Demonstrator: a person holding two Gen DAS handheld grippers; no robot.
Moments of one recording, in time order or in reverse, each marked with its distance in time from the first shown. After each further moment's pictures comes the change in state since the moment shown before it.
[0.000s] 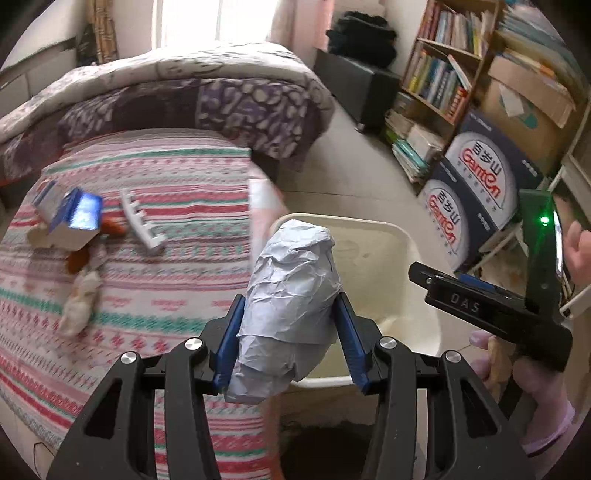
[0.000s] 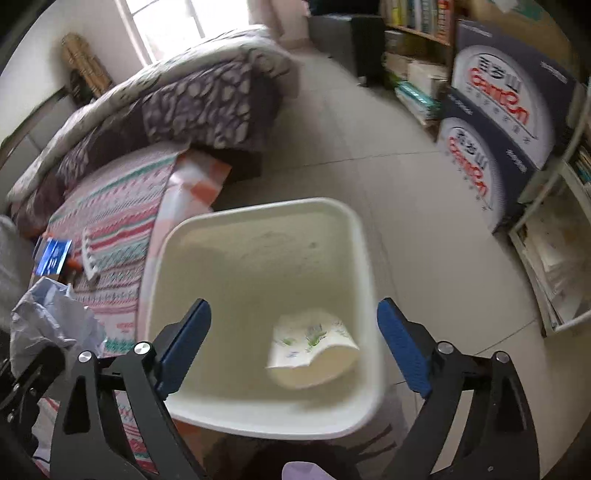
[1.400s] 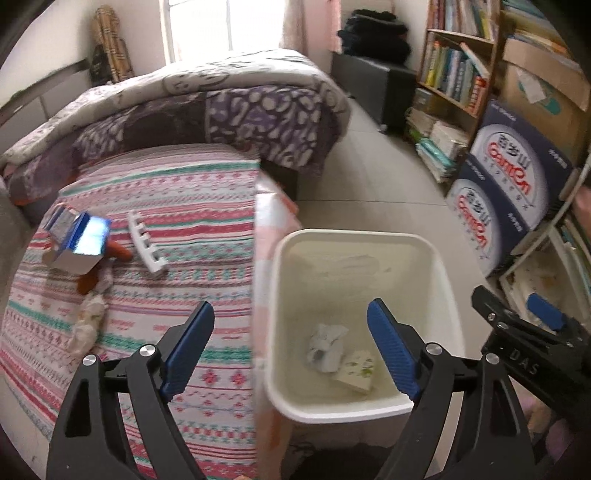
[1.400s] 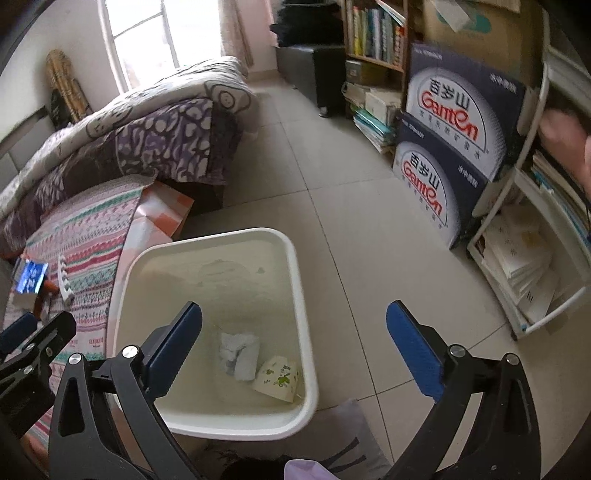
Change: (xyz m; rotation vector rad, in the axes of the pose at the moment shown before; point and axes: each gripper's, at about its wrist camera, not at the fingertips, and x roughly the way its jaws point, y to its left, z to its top) left arm 0.024 -0.021 0.011 0.020 -0.030 0.172; right arm -0.024 -0.007 -0.010 -0.020 -0.132 -0.135
